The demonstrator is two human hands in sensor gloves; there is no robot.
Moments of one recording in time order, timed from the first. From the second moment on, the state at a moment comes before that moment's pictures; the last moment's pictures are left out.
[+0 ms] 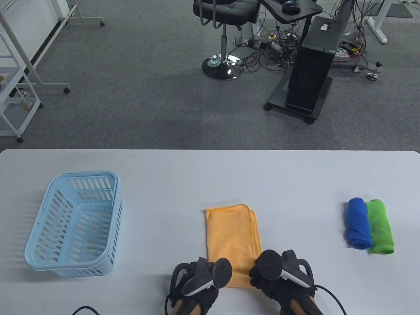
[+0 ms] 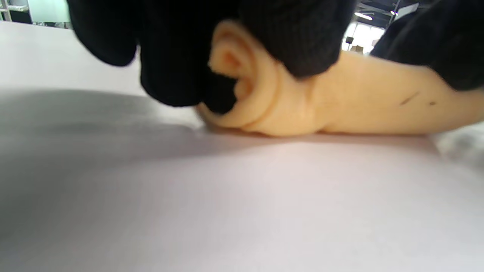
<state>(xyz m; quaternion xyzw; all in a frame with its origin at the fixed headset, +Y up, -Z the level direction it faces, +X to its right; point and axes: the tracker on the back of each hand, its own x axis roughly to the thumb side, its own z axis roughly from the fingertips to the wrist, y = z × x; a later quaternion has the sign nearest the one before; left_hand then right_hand) -0.039 -0.768 -0.248 -0.13 -0.16 0.07 0.98 0.161 -0.770 -0.261 0.14 0.19 0.97 0.10</state>
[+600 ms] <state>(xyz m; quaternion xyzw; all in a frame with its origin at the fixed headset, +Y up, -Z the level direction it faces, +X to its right) -0.025 -0.768 -0.238 -0.11 -0.17 -0.04 0.98 0.155 -0.769 -0.256 0.13 0.14 0.98 0.05</state>
